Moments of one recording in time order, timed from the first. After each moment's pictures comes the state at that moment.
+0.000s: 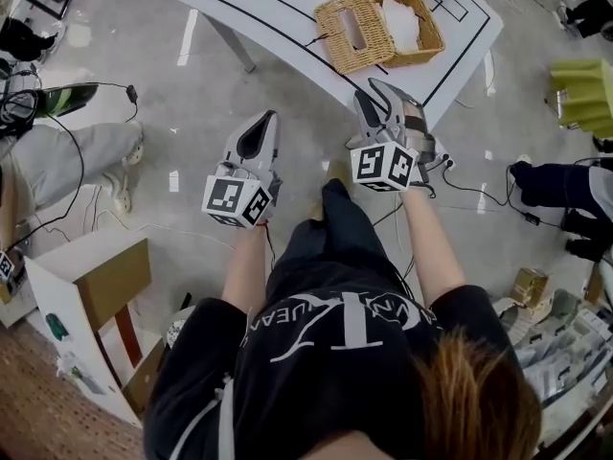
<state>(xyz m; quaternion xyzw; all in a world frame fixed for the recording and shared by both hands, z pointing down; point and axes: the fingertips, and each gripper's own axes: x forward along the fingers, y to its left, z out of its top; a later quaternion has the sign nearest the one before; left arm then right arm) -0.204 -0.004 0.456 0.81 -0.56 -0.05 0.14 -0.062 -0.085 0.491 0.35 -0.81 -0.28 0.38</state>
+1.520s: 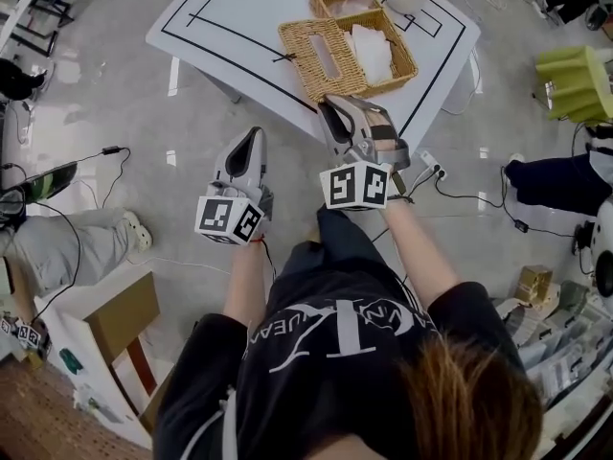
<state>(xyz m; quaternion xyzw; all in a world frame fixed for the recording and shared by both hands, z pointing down) -0.193 -0.068 0.439 0.82 -0.56 -0.07 0.13 -0.093 -0.122 0.443 0.34 -0.84 -0.29 0.32</state>
